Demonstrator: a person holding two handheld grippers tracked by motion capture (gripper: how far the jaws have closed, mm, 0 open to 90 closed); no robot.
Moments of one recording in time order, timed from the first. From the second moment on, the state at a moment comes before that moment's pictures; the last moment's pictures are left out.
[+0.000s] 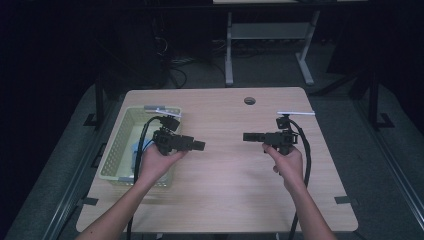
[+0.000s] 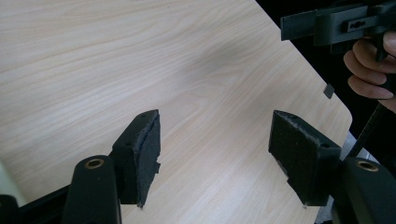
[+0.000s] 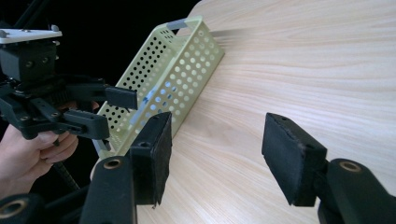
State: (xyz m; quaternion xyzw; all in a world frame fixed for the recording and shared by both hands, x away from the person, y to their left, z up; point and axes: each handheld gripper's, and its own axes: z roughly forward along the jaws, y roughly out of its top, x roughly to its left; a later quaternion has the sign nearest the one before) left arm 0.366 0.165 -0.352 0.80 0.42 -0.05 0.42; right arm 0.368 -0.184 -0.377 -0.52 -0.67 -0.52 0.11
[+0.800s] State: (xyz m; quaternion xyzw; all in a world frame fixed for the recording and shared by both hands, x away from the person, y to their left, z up) left arm 0.353 0.133 -0.368 0.80 0.40 -0.08 0.43; right arm 0.347 -0.225 -0.407 -0.54 -0.66 -0.51 0.11
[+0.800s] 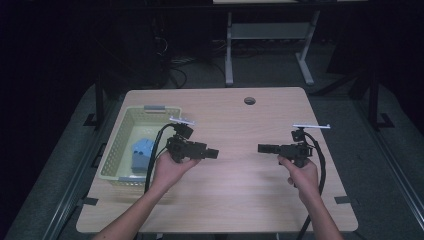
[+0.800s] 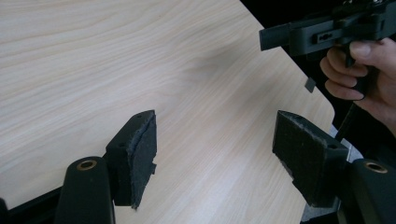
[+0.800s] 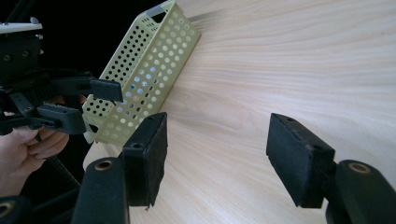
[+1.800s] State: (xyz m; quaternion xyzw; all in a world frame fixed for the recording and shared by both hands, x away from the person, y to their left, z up) left arm 0.326 0.119 -0.399 0.80 0.38 -0.09 0.45; right arm 0.312 -0.263 -0.439 -0.57 -0.64 -0.50 0.11
